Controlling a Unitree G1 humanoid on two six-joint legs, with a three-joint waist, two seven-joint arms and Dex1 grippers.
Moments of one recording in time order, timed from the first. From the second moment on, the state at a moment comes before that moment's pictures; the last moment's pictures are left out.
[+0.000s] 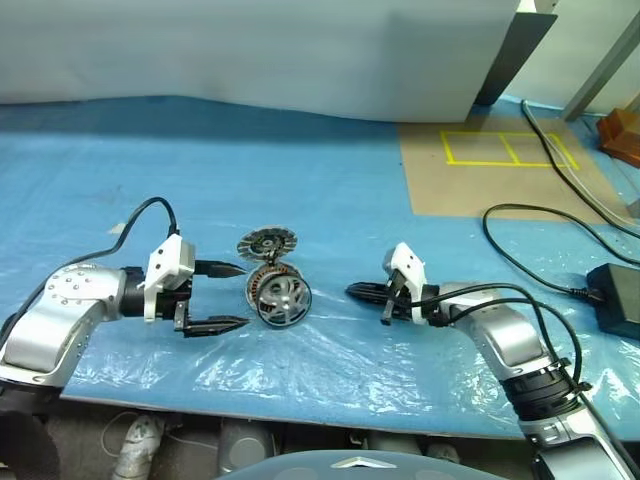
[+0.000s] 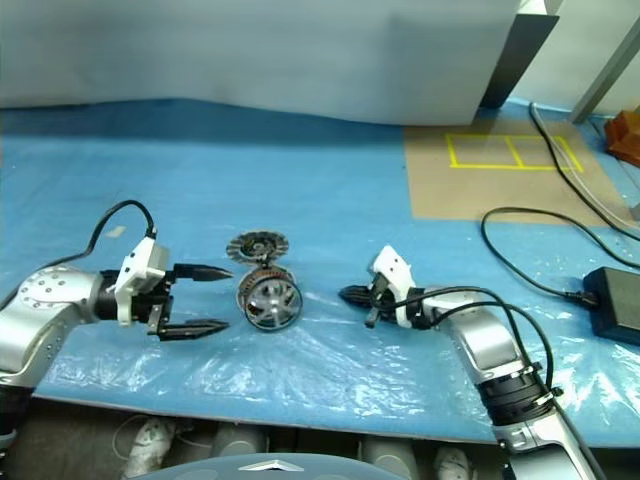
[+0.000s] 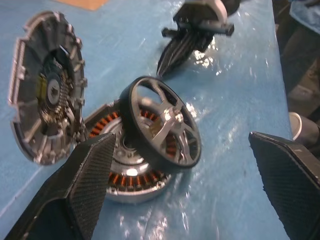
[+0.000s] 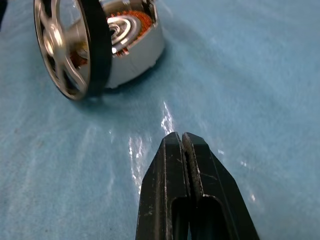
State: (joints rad) left arm -0.11 0.86 0.05 -0.21 -0.53 0.34 -1.29; right arm -0.27 -0.53 0.19 -0.13 0.32 0.56 0.95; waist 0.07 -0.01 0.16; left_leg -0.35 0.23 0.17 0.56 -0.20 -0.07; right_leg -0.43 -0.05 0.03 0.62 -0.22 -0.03
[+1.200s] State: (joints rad) left arm 0.20 0.87 0.09 -0.44 -0.53 0.38 -1.19; right arm -0.30 -0.73 0.35 -0.49 0.37 0.55 1.20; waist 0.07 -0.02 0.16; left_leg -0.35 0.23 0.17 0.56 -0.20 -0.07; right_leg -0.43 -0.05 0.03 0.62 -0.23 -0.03
